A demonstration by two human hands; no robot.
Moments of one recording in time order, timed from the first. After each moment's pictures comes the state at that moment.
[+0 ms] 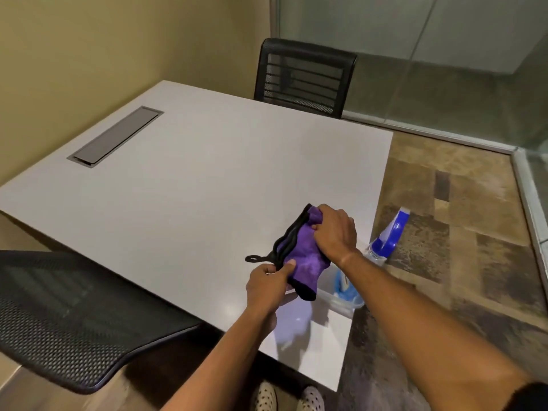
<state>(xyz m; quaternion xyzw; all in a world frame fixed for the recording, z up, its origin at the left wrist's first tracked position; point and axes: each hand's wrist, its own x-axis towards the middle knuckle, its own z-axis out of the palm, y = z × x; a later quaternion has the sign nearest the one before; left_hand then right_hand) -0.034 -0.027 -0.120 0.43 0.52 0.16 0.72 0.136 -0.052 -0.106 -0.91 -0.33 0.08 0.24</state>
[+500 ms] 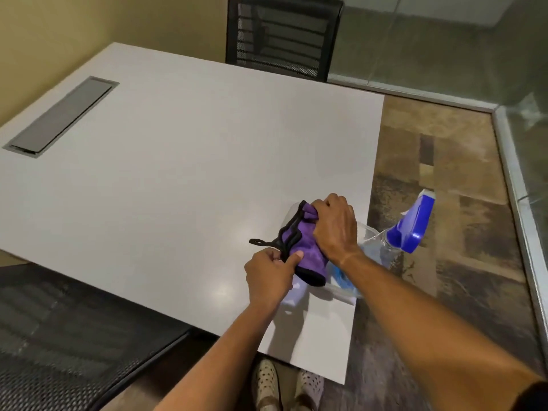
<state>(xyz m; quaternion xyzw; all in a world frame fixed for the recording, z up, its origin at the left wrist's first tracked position) -0.005 -0.005 -0.159 0.65 0.52 0.10 0.54 0.145 -0.050 -0.152 -0.92 -0.36 0.02 0.14</state>
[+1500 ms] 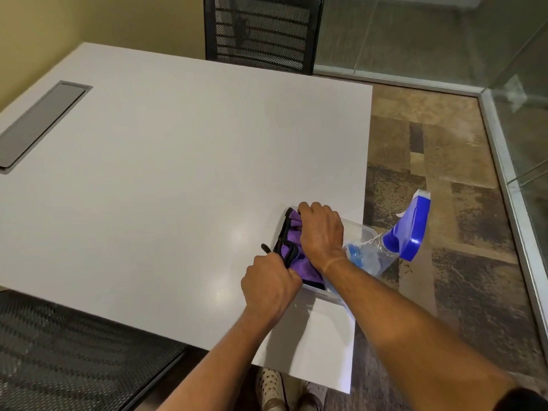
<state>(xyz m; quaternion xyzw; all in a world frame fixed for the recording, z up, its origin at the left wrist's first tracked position) 0.011 0.002 -0.154 0.85 0.44 -0.06 0.27 0.136 -0.031 -0.168 -0.93 -0.35 0.02 0.11</state>
